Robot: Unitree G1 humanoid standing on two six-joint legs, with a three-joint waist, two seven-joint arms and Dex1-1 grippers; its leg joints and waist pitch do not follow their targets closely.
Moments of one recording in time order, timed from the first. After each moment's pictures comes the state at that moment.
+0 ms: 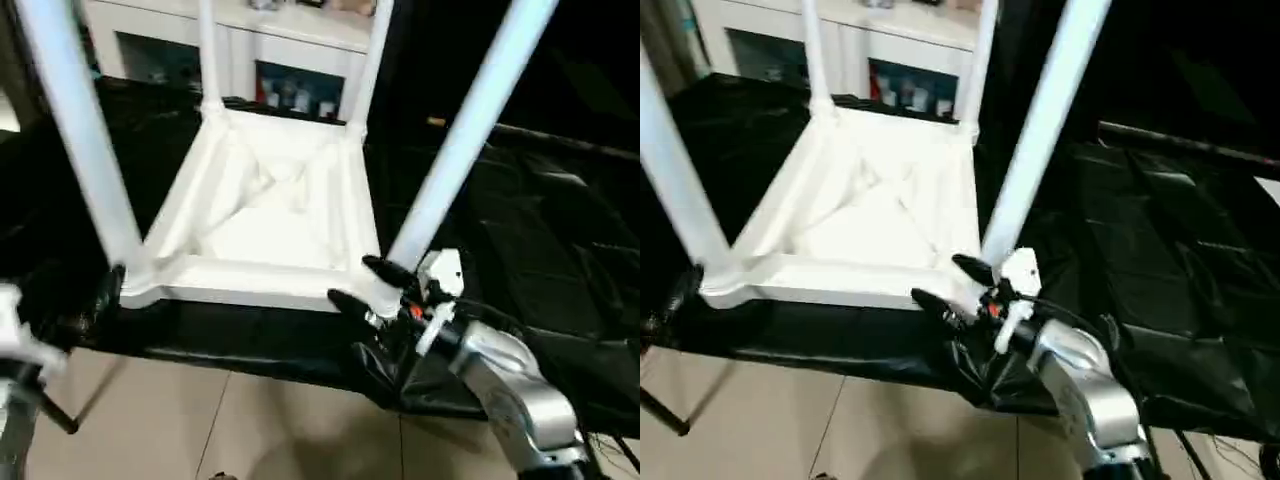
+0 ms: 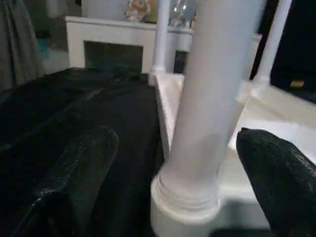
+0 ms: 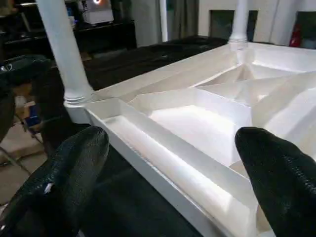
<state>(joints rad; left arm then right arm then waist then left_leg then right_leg) 0.14 0.42 0.40 -0.07 -0.43 0.00 -0.45 -0.12 -0.19 0.12 -0.02 0.37 0.22 0.70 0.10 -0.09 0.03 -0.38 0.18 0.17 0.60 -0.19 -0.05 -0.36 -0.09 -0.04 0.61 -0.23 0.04</state>
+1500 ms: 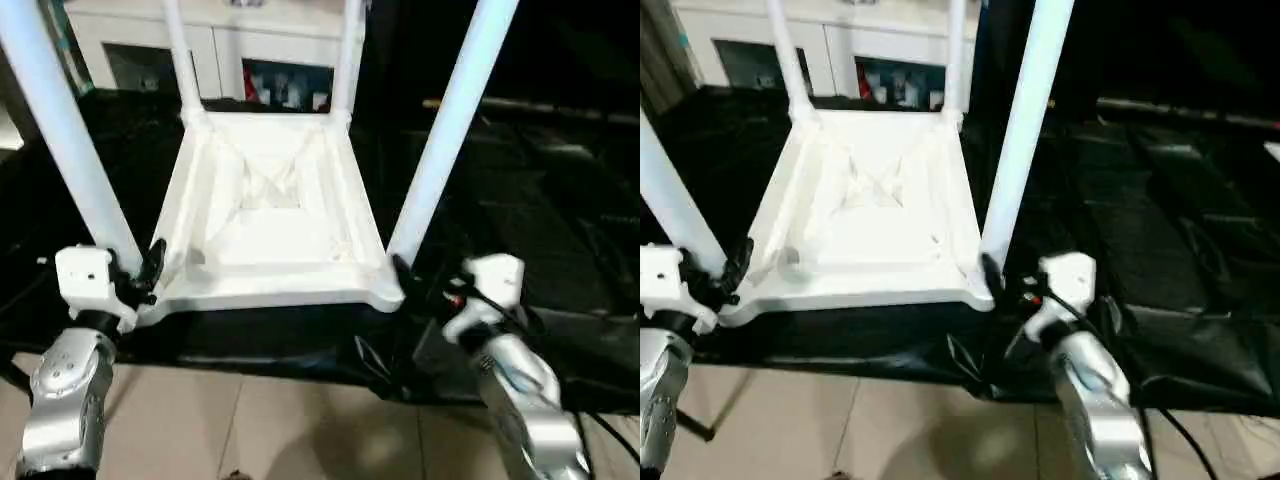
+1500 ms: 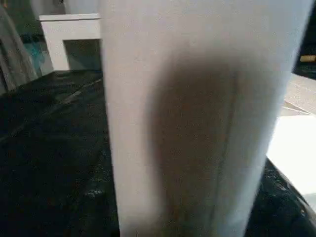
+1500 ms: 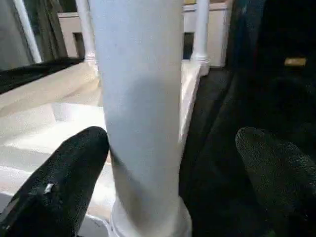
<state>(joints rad) -0.10 0.34 0.26 0.21 -0.21 -0.10 -0.30 -0.10 -0.09 -0.01 0.06 0.19 0.04 0.35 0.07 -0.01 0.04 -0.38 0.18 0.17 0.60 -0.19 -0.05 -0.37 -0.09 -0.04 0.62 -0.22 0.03</state>
